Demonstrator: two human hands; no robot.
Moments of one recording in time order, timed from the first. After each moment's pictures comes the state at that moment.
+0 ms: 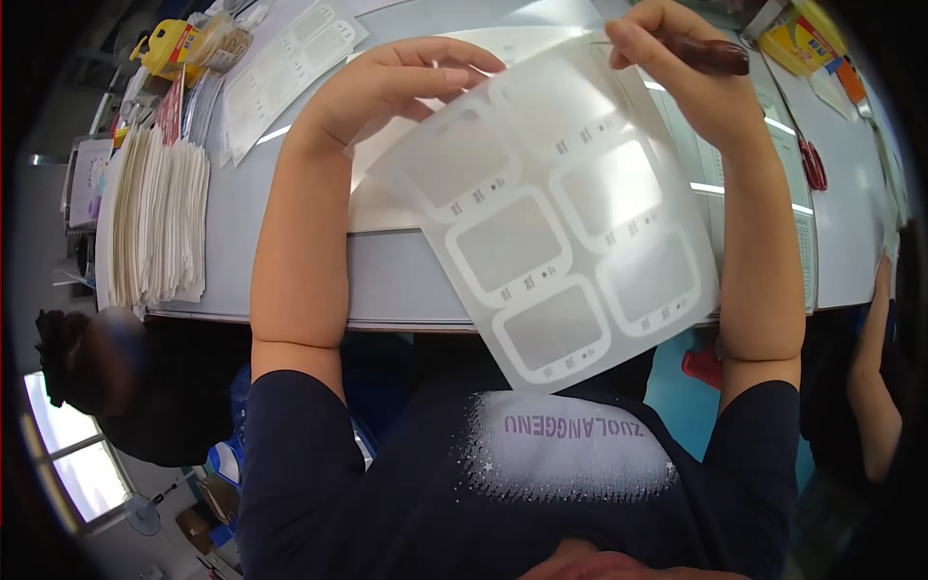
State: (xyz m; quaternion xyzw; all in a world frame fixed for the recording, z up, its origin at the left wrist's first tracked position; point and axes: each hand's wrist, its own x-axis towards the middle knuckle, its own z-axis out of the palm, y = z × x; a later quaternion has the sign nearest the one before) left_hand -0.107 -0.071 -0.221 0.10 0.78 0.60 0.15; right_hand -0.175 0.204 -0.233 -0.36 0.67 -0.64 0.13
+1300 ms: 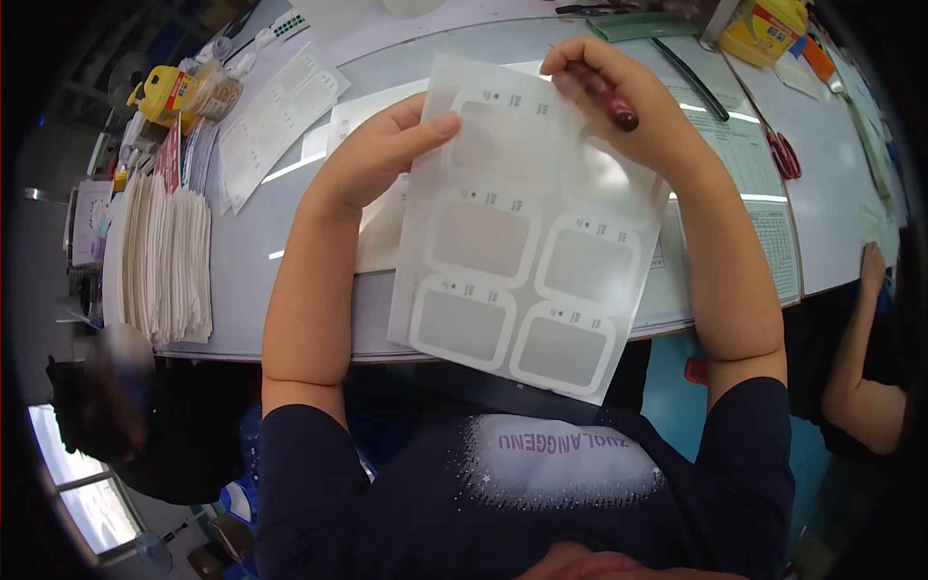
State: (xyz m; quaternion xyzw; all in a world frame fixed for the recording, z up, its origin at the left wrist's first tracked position) left_hand -0.101 -0.054 -0.231 0.10 0.72 0.68 0.13; right_hand -0.182 0.220 -0.225 -0.41 0.78 -0.46 -0.07
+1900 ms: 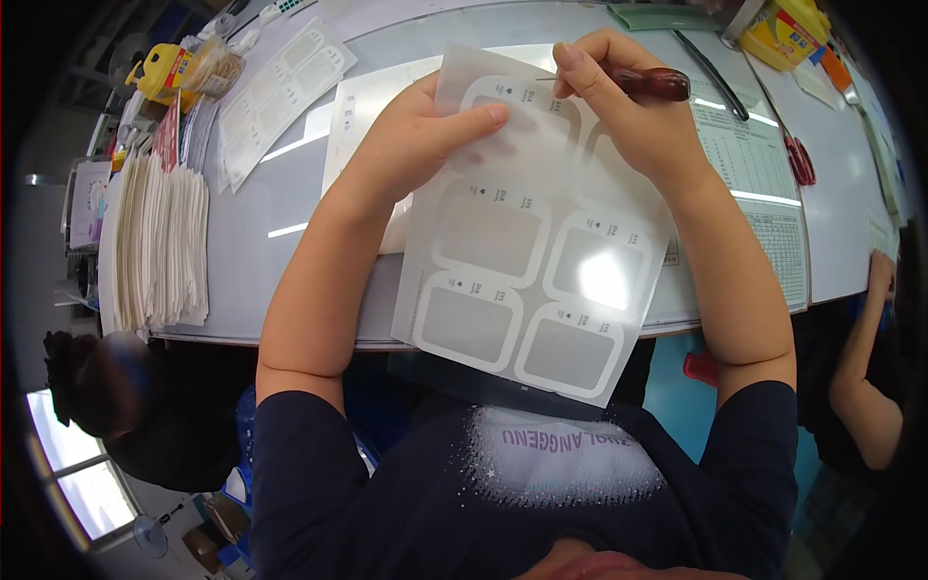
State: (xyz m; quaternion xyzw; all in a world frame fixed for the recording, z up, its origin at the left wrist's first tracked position) left_hand -0.089 -0.019 -0.225 0.04 0.74 0.67 0.06; right_hand -0.157 0.195 -0.225 -0.31 0.73 -0.61 -0.01
